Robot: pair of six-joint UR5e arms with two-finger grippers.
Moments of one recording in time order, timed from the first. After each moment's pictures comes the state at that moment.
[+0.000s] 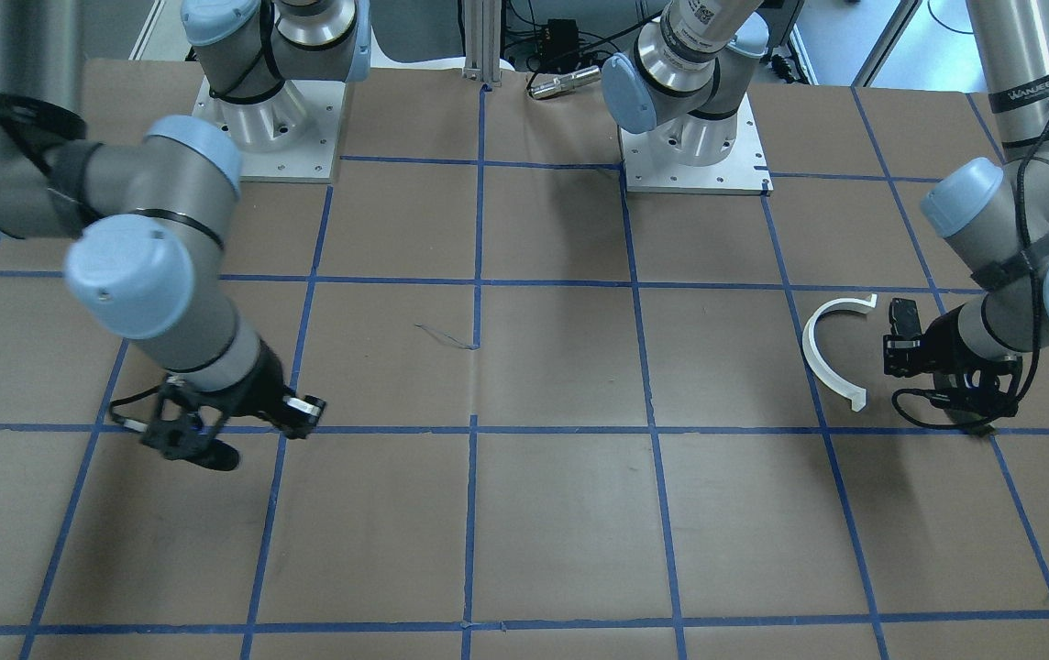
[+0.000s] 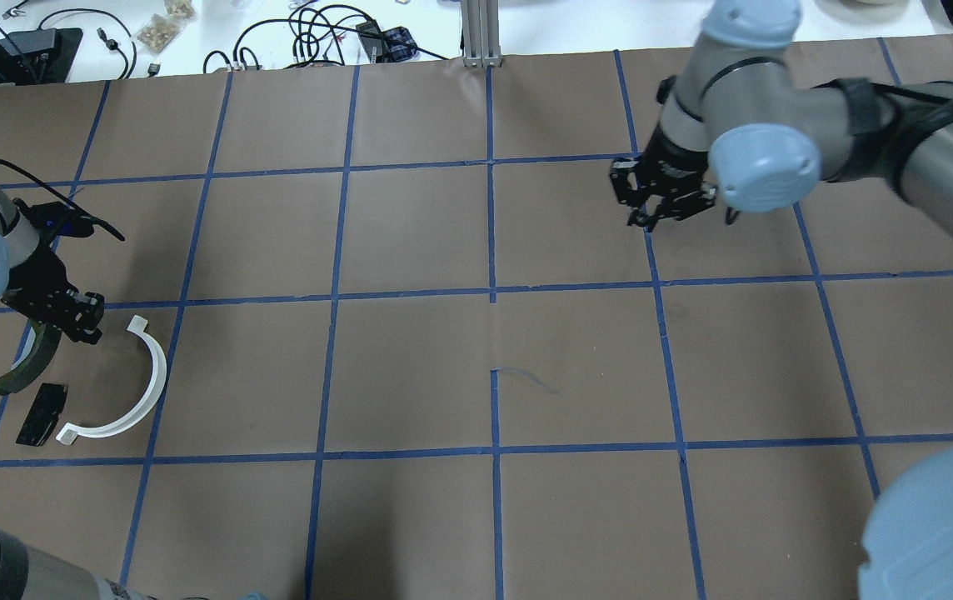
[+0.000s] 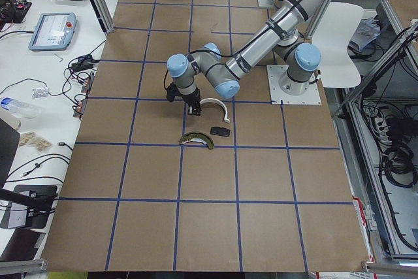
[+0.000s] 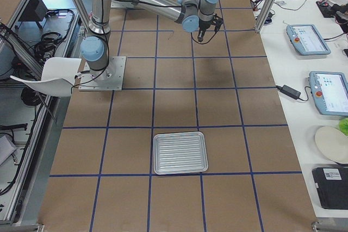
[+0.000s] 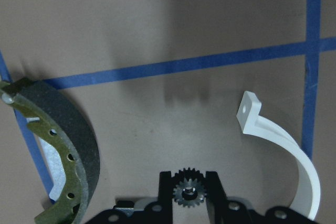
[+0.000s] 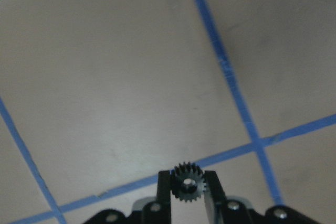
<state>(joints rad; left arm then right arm) -1.01 -1.92 -1.88 -1.07 1.74 0.70 1.66 -1.18 1.68 -2.09 -1.45 0.50</state>
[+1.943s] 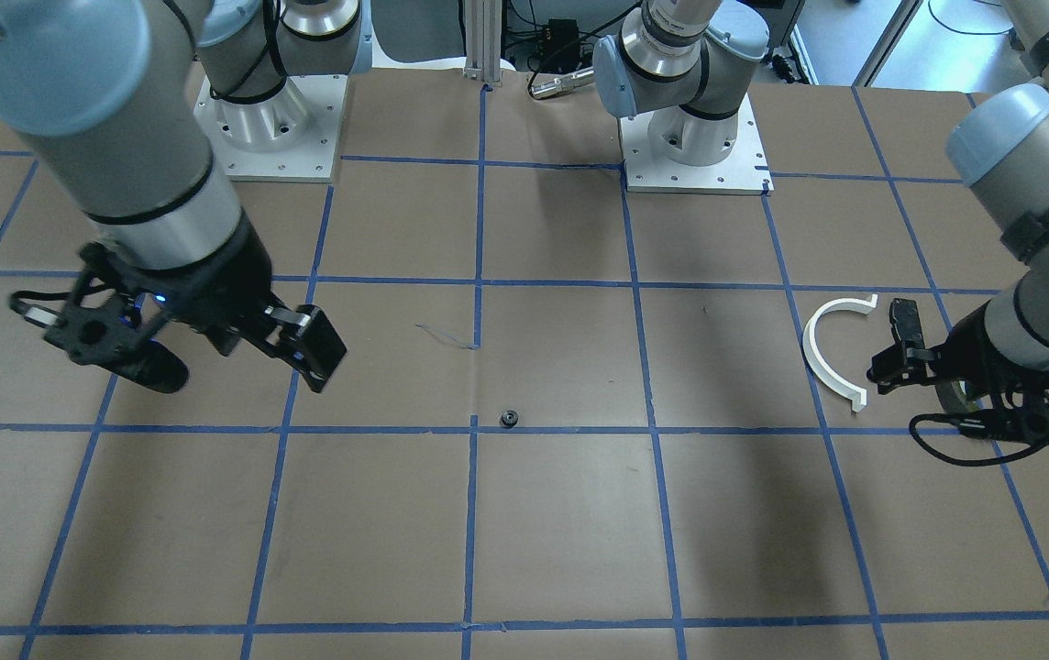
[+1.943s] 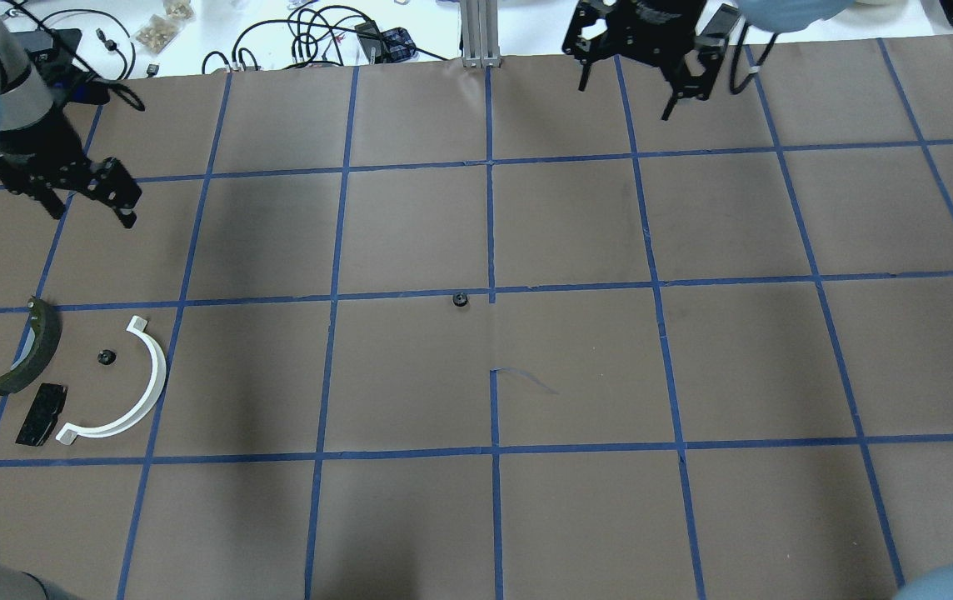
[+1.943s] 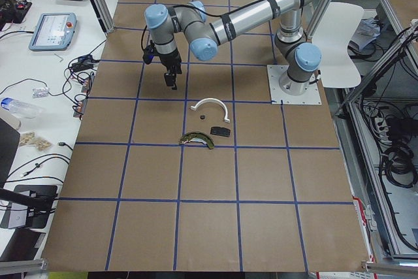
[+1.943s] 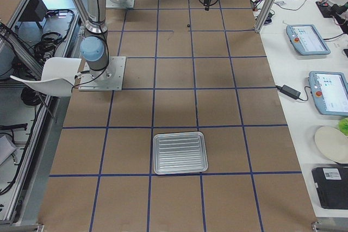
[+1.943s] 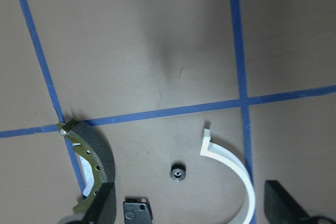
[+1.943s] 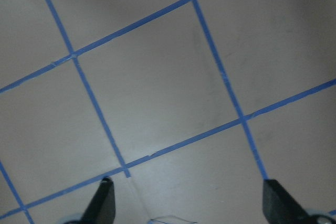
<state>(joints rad) -1.29 -1.88 -1.51 -1.41 1.74 0.38 1.63 -1.29 1.24 -1.57 -1.53 0.44</state>
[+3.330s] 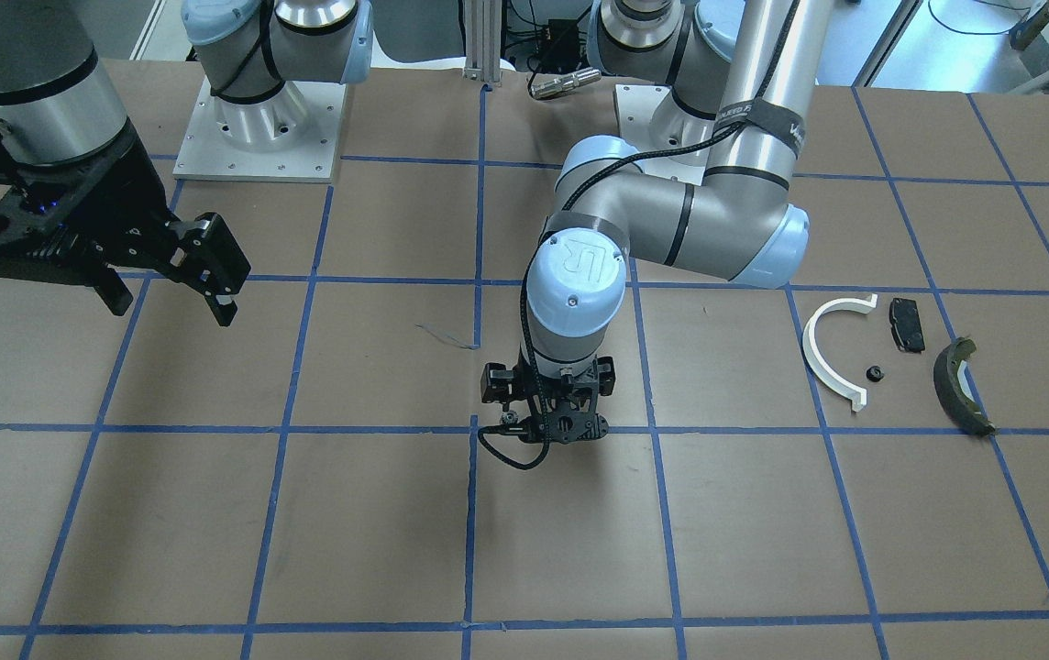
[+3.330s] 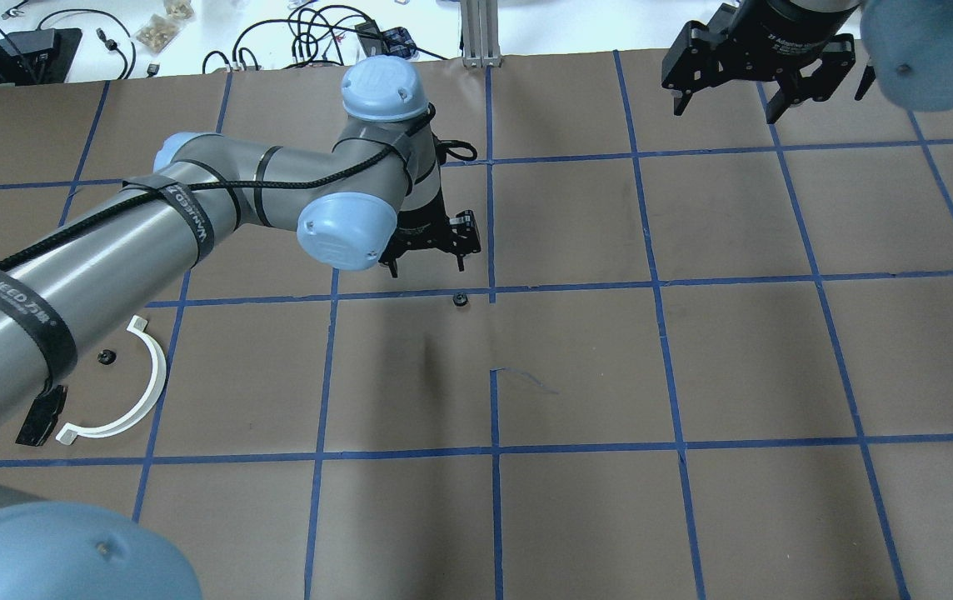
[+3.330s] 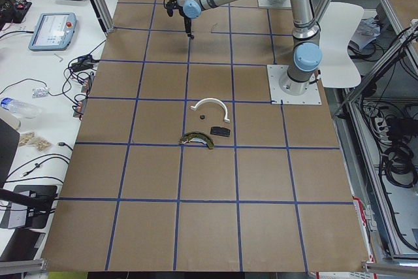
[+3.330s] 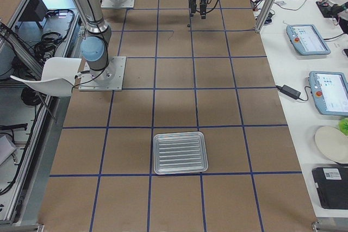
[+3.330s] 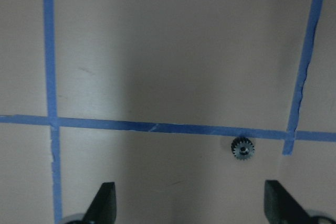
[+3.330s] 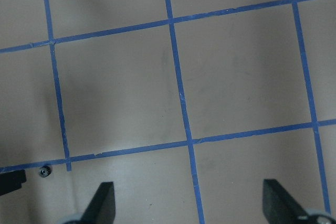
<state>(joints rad) -1.84 -2.04 -1.65 -1.09 1.53 -0.33 1.54 -1.48 1.51 -1.77 -1.52 0.14</state>
